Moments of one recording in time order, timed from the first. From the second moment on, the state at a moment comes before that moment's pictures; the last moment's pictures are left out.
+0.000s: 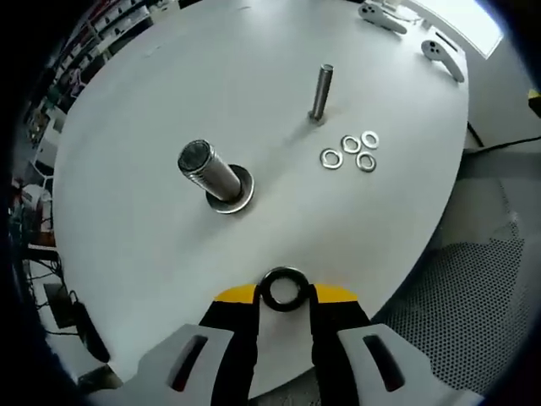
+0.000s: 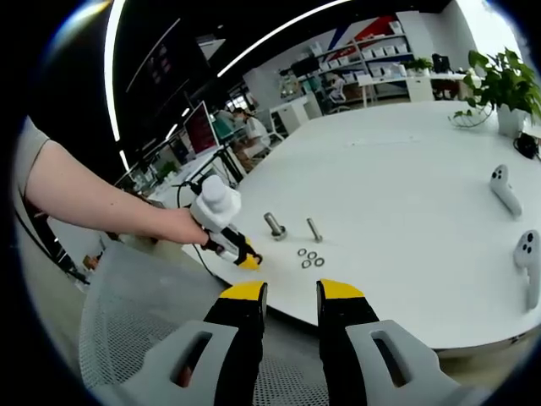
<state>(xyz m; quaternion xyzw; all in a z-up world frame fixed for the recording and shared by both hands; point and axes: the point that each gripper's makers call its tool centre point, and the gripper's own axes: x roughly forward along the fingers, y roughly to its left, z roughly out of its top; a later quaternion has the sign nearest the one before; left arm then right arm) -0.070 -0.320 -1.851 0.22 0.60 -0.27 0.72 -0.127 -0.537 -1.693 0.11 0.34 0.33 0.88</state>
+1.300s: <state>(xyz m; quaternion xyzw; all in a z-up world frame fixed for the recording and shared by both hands) -0.049 -0.320 -1.810 0.24 0.54 -0.30 0.75 -0.127 -0.537 -1.693 0.11 0.34 0.33 0.88</state>
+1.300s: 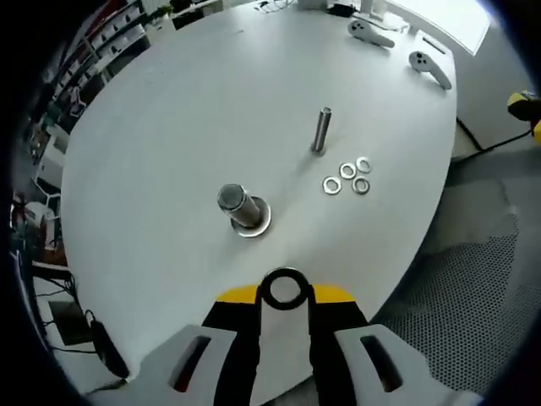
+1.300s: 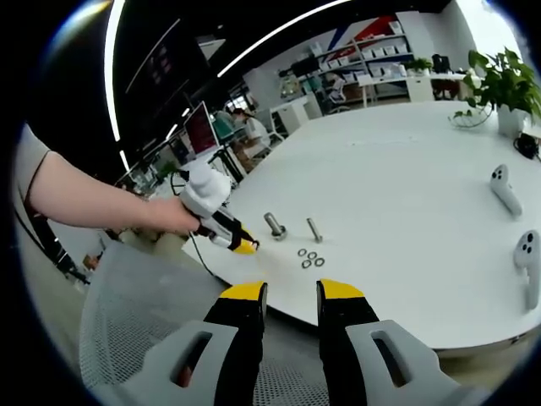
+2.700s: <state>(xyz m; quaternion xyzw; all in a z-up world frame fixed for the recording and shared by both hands) 0.010 -0.340 -1.787 0.30 0.51 -0.34 0.73 -0.125 -0.539 -1.692 0.11 0.33 0.32 0.88</state>
